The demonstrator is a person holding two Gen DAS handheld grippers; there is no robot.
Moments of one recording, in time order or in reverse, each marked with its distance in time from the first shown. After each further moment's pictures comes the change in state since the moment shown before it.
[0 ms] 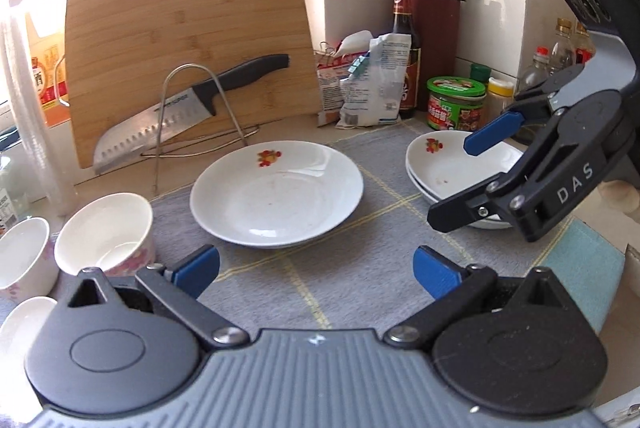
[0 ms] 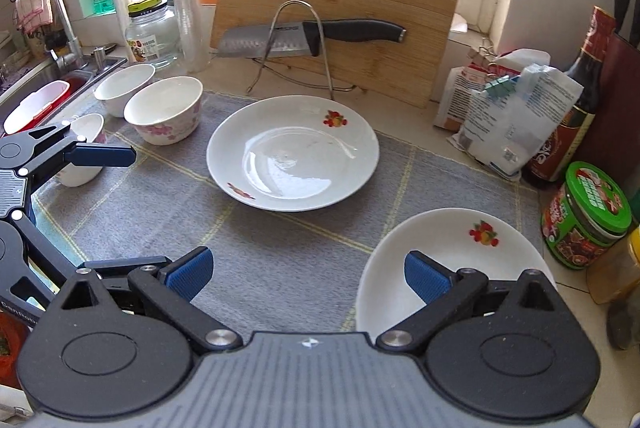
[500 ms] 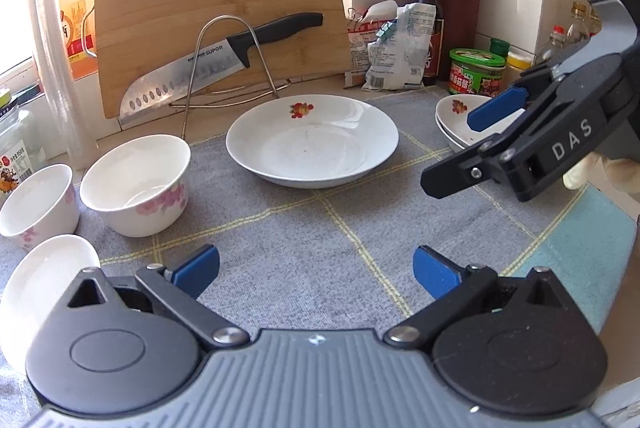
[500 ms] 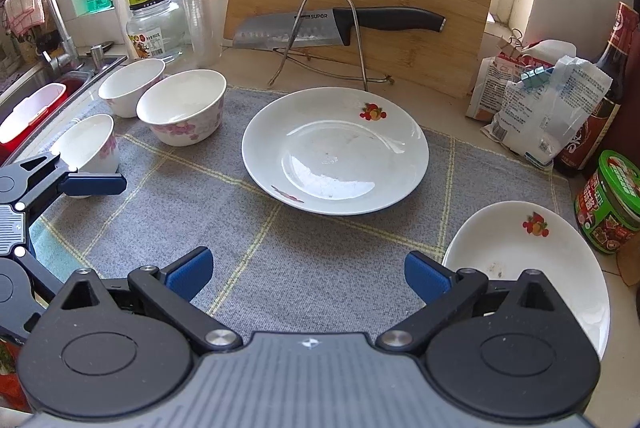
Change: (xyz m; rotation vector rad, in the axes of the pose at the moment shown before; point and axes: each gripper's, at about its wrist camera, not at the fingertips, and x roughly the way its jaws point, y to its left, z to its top) left arm -0.001 0.026 -0.030 -0.032 0.064 0.014; right arm 0.023 0.034 0.009 0.028 0.016 -0.003
